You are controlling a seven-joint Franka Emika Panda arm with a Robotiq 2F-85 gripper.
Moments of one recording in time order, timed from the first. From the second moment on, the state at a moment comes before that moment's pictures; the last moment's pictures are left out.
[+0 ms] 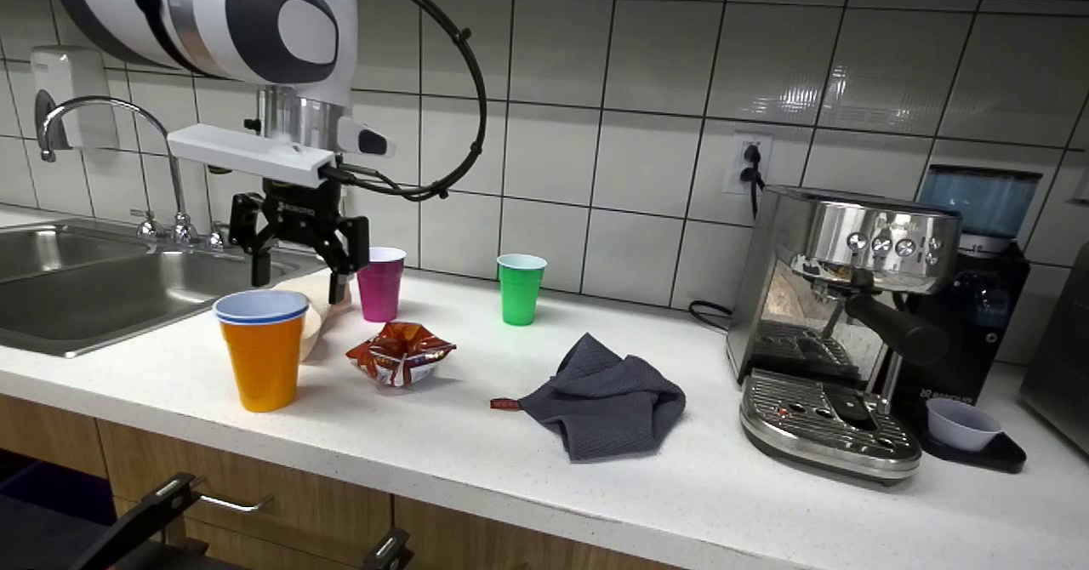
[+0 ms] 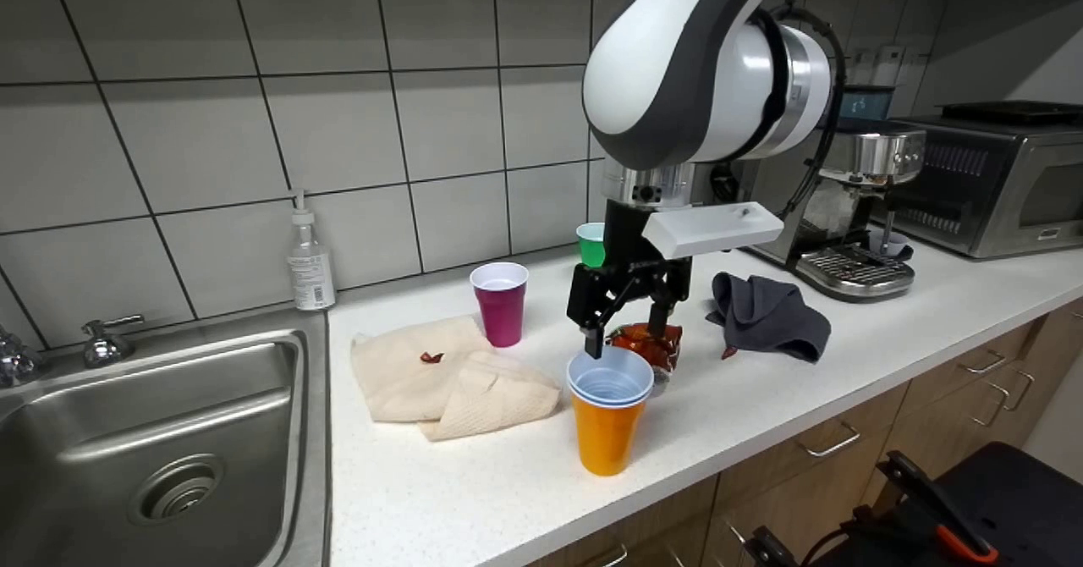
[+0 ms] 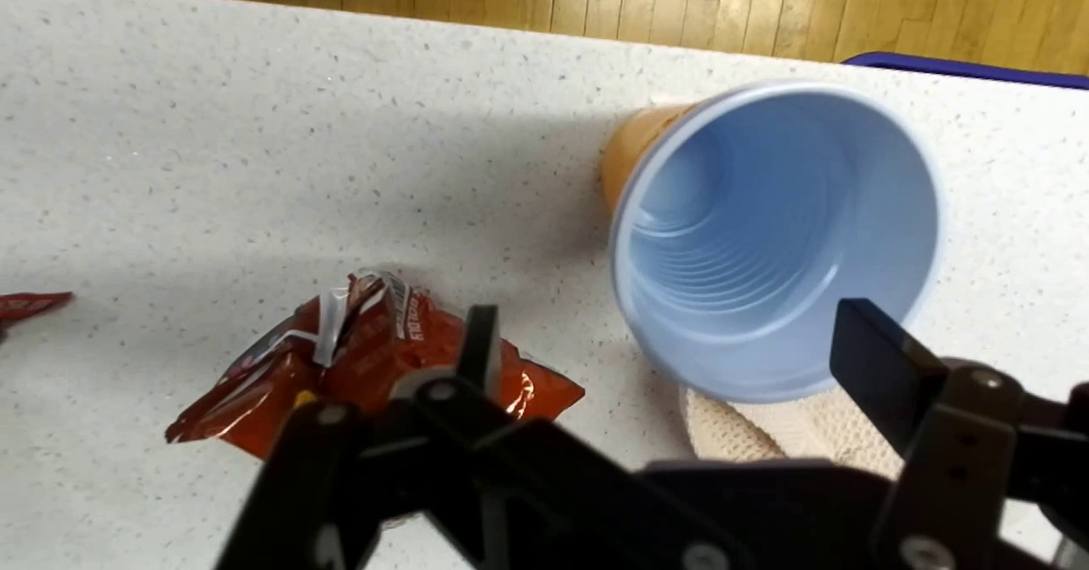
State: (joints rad) arm 0.15 -0.08 0.08 -2.66 0.18 2.57 -0.08
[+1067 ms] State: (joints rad) arm 0.05 -0.08 0.02 -2.55 0.09 2.57 0.01
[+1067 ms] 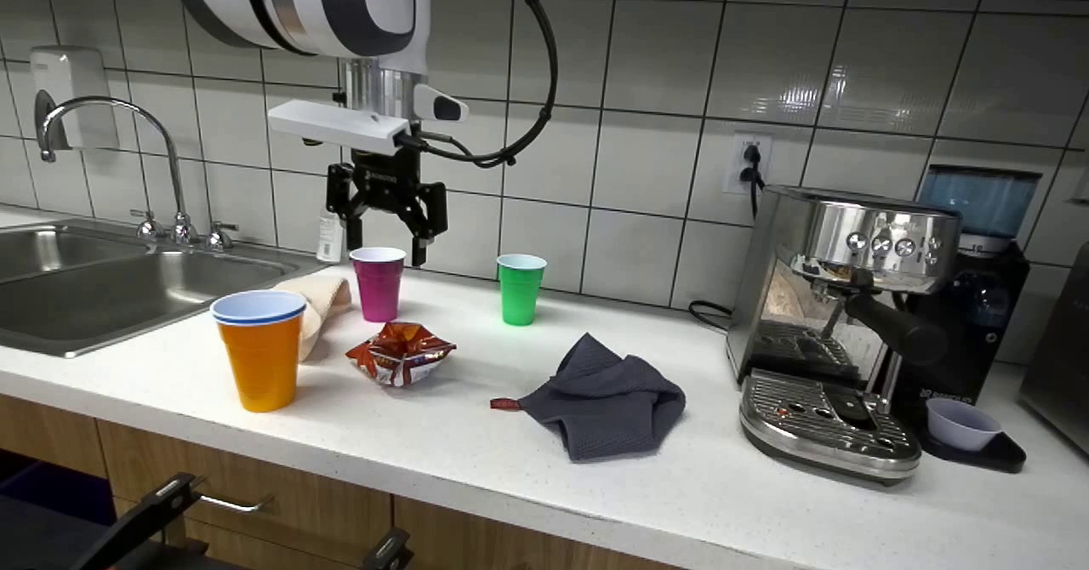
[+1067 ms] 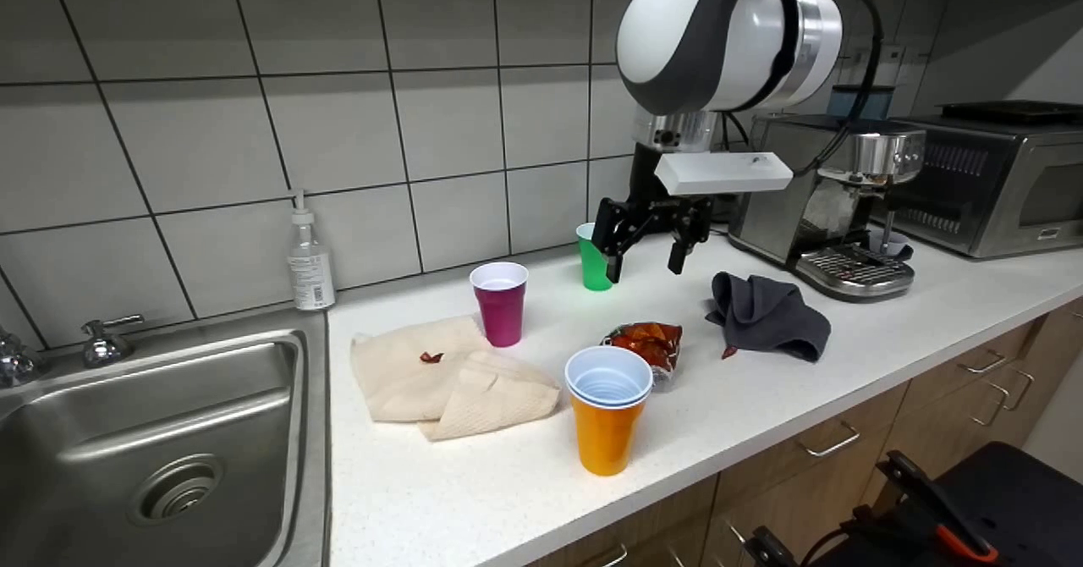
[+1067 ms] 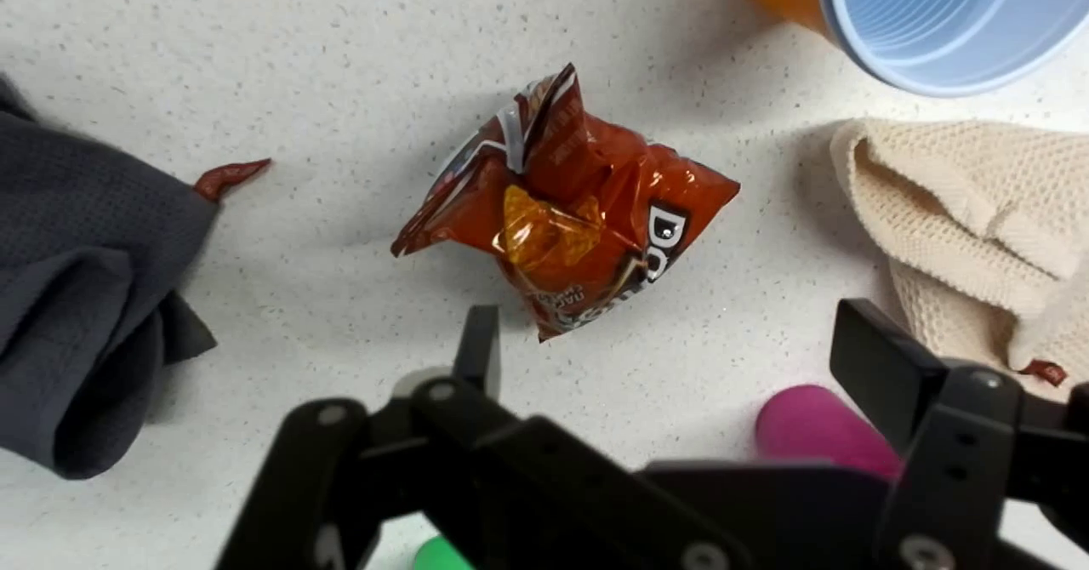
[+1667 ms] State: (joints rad) arm 0.04 -0.01 0.01 -2.45 0.08 2.57 0.04
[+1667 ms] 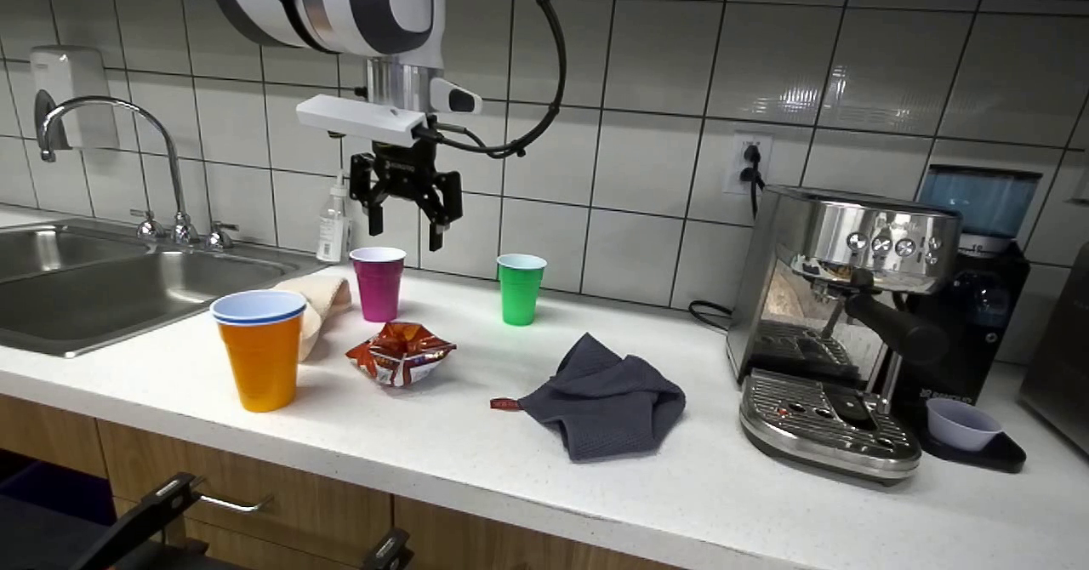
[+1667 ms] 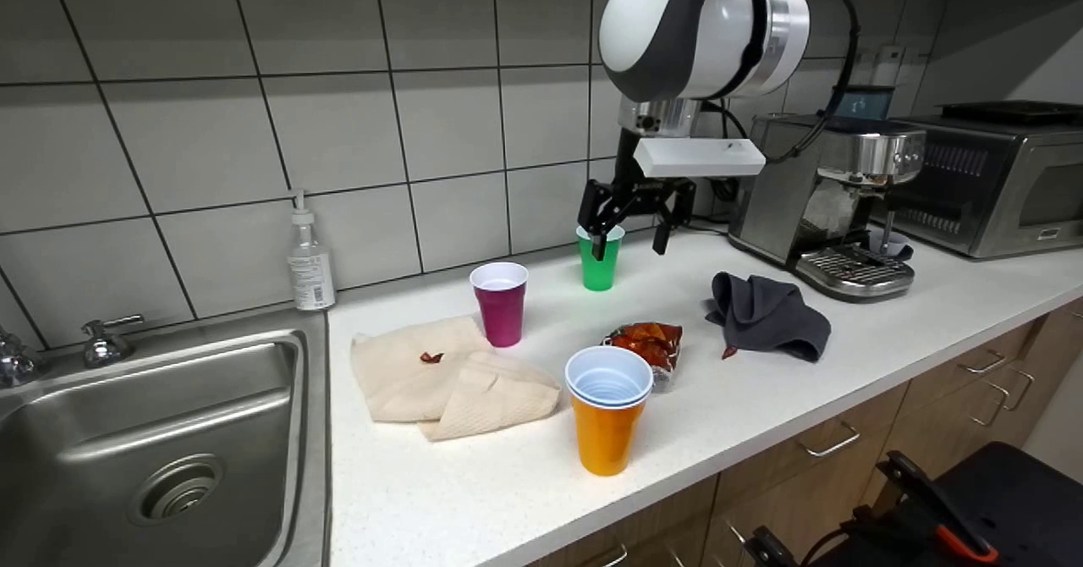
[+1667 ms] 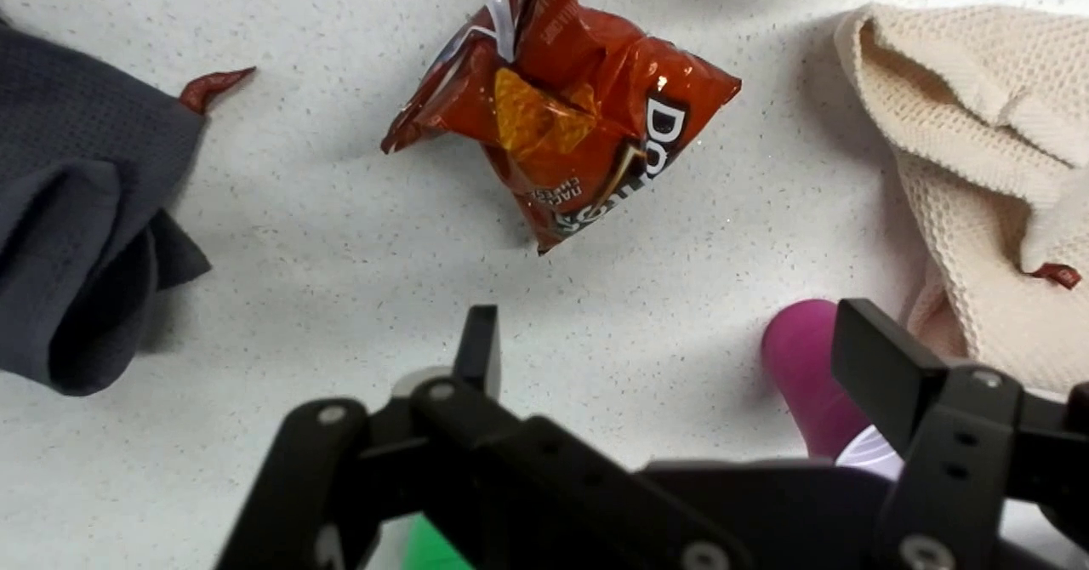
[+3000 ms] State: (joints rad) arm 0.04 0.01 0.01 -2.43 0.08 2.57 0.04
